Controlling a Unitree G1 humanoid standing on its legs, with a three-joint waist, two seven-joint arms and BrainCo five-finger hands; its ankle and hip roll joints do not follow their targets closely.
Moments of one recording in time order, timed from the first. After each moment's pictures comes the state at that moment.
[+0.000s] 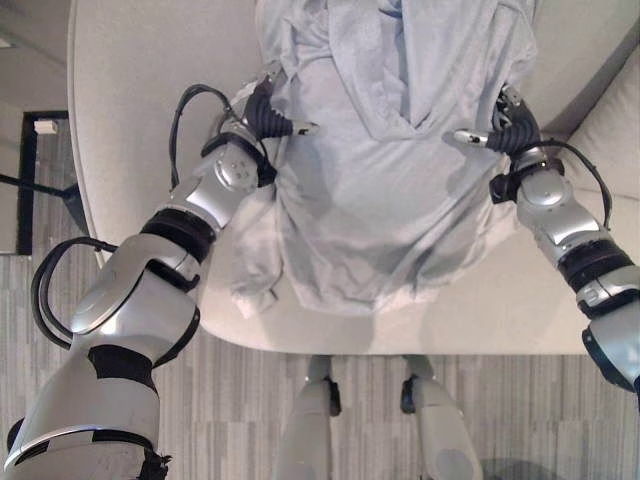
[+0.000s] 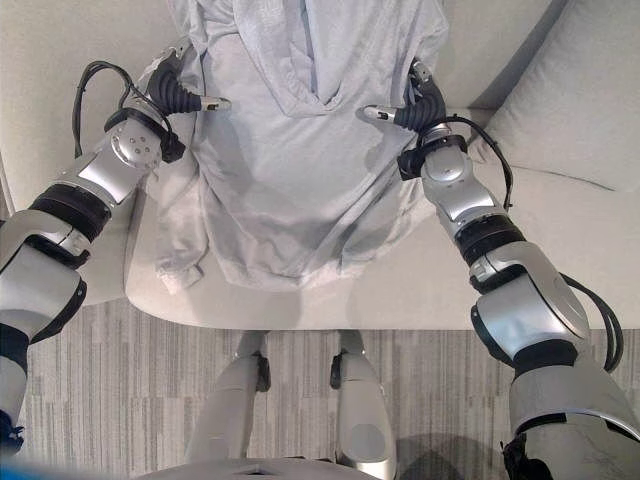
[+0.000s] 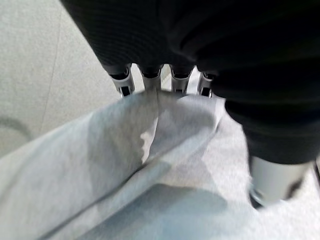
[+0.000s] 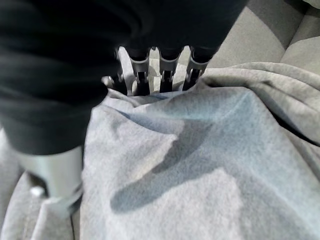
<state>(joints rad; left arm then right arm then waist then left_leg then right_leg) -1.29 0.66 -0.81 0.95 -0.12 -0.15 0.28 -1.12 -0.65 0.64 0.83 0.52 -0.16 -0.24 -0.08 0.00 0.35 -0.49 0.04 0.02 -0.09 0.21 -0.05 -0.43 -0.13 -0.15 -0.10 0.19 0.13</state>
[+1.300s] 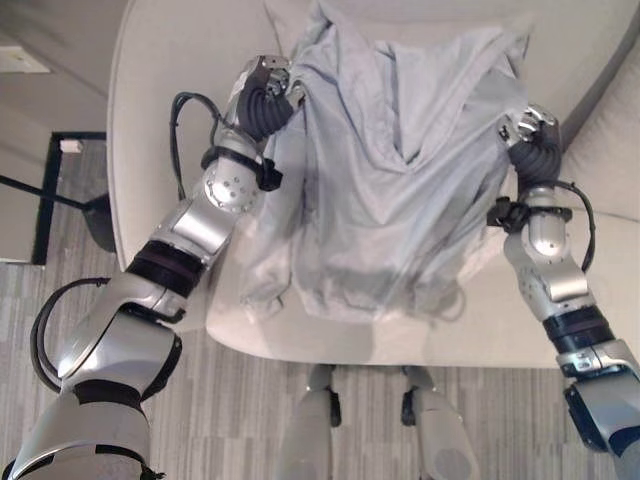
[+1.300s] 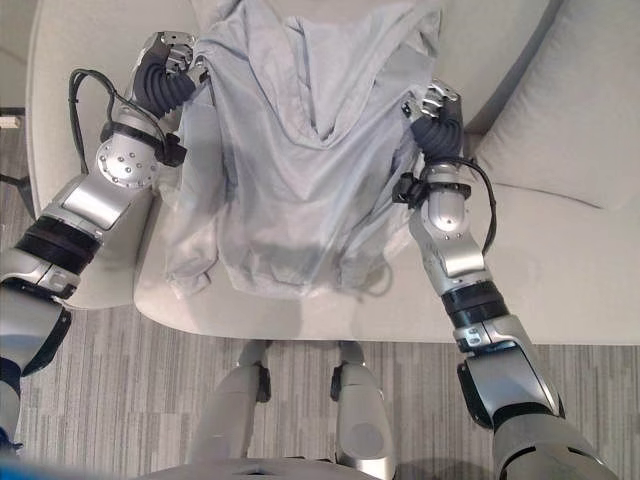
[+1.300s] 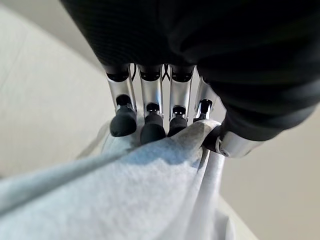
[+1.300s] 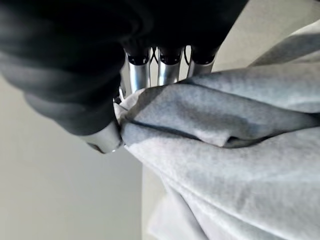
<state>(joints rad) -0.94 0.78 -0.47 0.36 -0.06 -0.16 0.35 -0.63 -0.50 0.14 0.21 0.50 -0.27 -0.34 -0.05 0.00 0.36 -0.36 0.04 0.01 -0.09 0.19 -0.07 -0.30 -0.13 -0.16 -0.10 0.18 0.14</state>
